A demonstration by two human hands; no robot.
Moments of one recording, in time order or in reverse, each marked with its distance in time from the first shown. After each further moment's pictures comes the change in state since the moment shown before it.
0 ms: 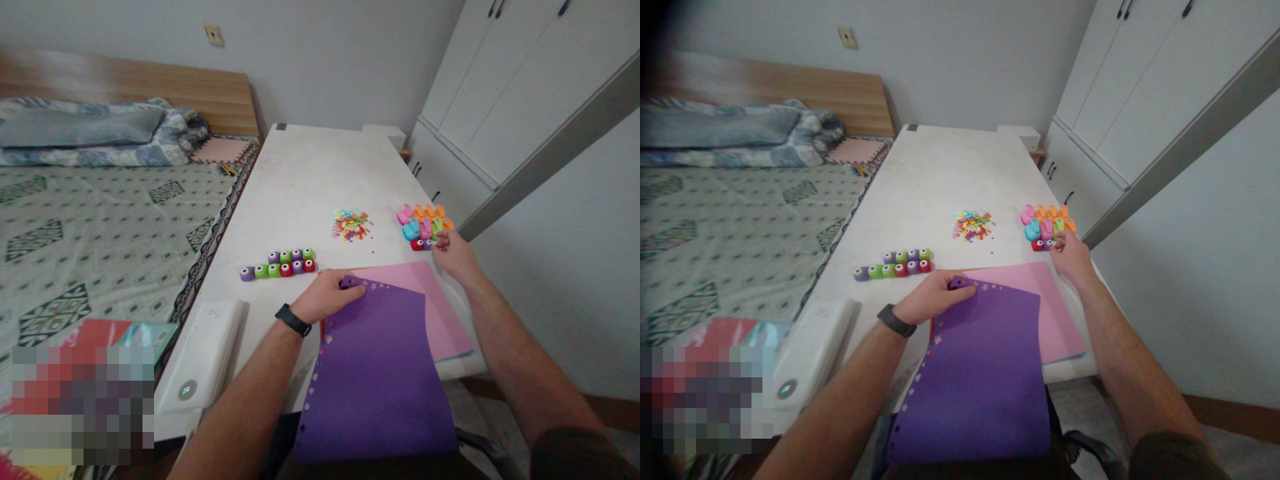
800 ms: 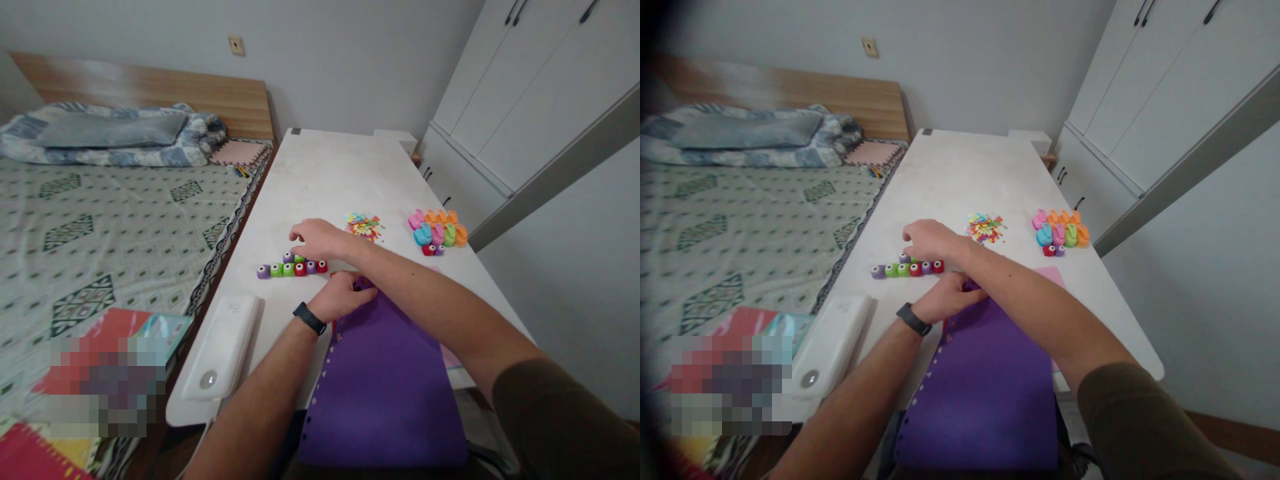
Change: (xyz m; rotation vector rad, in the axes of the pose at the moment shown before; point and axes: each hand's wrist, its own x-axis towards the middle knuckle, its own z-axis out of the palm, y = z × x) left_hand 0.003 -0.005 0.003 0.019 0.063 0.100; right_hand -0.017 -0.334 0.098 0.065 -0.604 -0.938
